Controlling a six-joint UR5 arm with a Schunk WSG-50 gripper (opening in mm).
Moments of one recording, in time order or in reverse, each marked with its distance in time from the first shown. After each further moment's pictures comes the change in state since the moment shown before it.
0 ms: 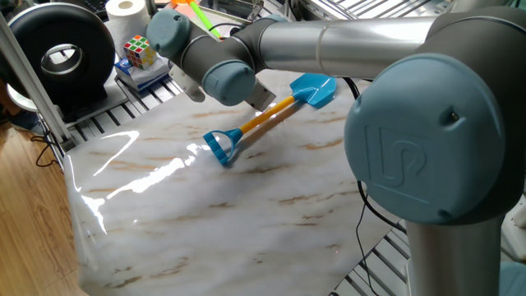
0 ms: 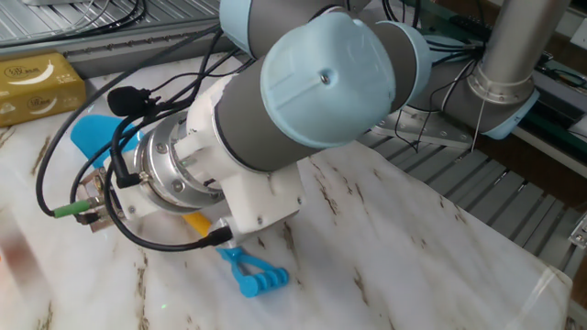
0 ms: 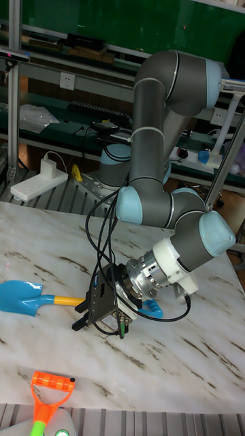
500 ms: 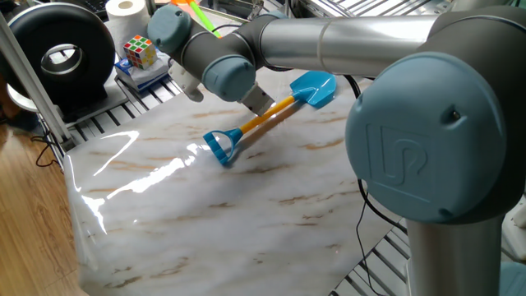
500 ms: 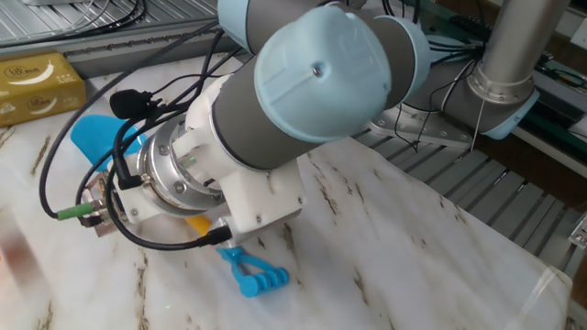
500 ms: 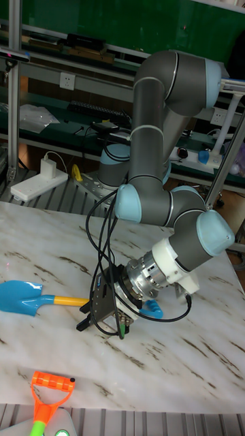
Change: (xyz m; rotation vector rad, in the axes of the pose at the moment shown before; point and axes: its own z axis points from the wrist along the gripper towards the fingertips) arm -0.014 0.008 0.000 -0.033 -0.056 0.007
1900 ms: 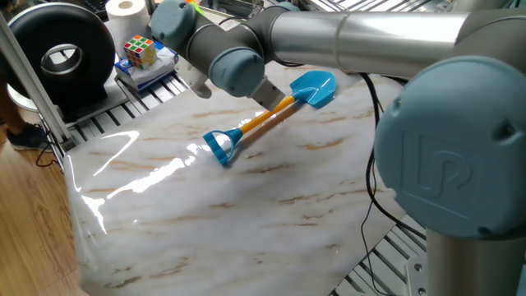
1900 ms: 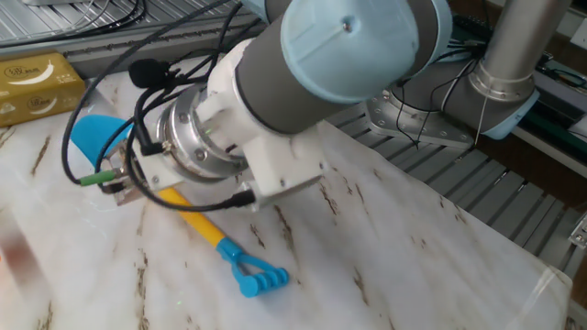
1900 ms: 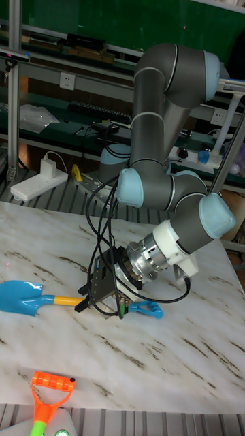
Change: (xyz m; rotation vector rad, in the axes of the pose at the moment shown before) arm 0.036 0.027 -0.017 -0.012 0.052 -0.037
